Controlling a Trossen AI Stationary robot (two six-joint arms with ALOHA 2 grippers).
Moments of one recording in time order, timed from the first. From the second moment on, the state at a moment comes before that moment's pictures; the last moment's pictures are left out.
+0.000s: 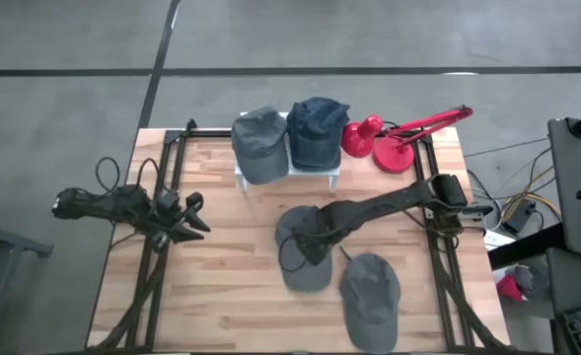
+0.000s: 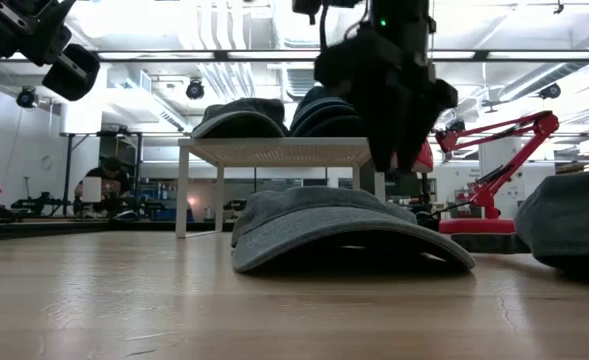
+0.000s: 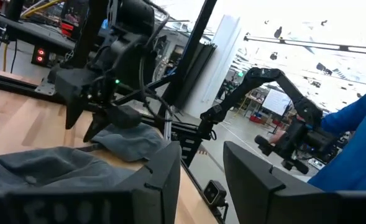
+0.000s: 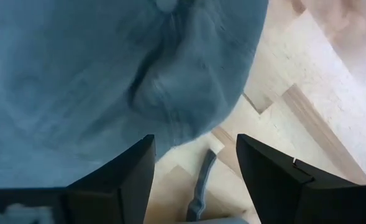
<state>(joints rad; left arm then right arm) -0.16 0.08 0.16 0.00 0.23 -0.44 0.19 1.97 1.59 -1.17 0.12 0.98</state>
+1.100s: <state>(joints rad) -0.16 0.08 0.16 0.00 0.24 -0.52 0.15 1.96 1.25 -0.69 0.05 1.13</state>
